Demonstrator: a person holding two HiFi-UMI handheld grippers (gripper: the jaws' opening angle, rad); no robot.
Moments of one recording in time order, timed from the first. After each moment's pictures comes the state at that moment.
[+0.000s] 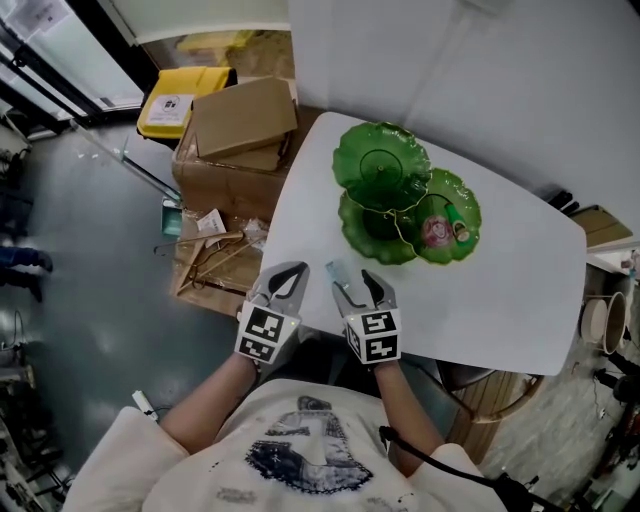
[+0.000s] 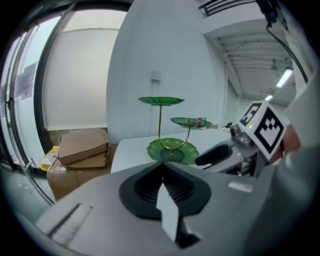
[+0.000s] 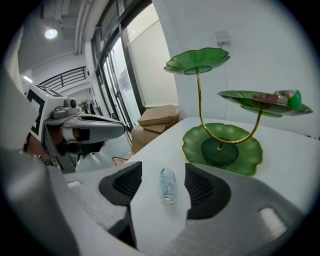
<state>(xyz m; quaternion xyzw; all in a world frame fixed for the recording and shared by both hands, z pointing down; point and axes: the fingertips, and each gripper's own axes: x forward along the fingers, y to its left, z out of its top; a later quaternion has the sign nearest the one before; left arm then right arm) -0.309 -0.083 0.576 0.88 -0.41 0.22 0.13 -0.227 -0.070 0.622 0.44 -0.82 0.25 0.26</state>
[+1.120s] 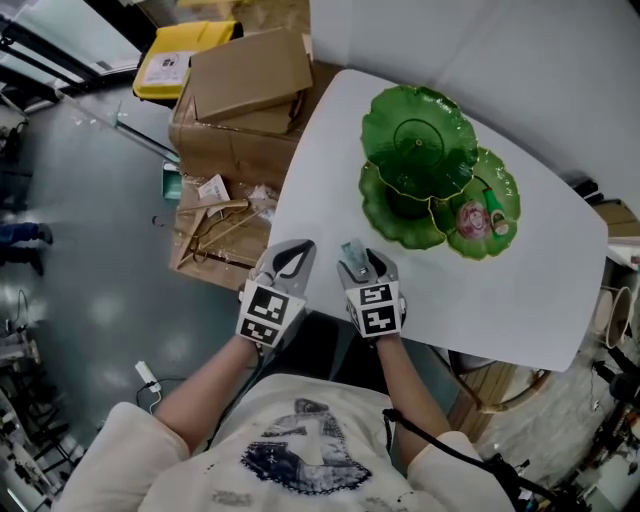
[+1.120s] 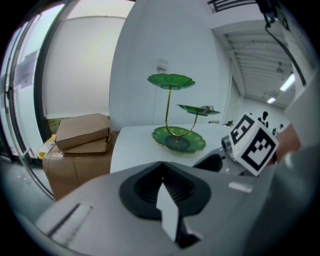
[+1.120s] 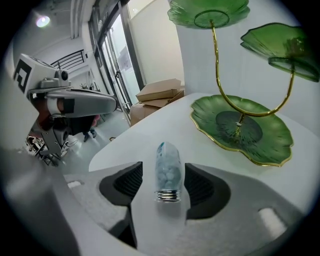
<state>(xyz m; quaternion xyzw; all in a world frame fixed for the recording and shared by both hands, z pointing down) -0.327 -0.094 0.630 0.87 -0.40 0.24 0.17 -0.249 -0.074 0.715 0.40 -0.80 0.27 0.35</state>
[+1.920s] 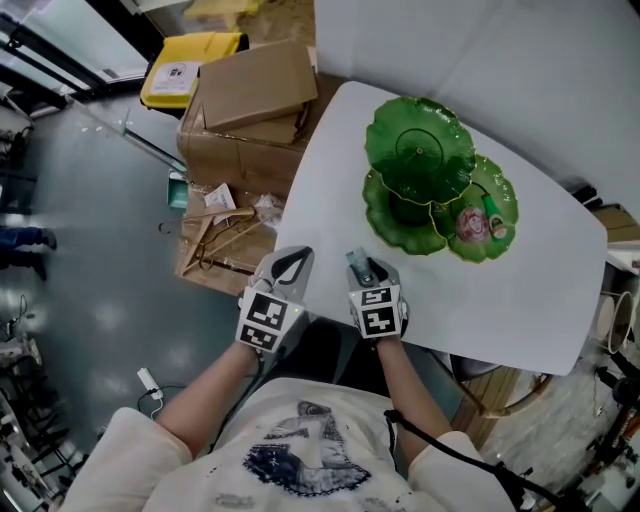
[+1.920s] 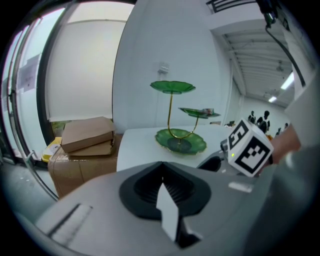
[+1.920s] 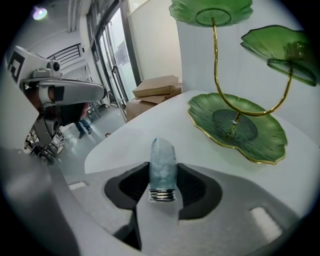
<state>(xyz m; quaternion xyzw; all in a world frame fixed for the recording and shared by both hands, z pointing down) -0.340 -0.090 0.617 0.86 -0.41 0.24 0.16 -0.243 -0.073 0.717 0.42 -0.79 0.27 0.37</state>
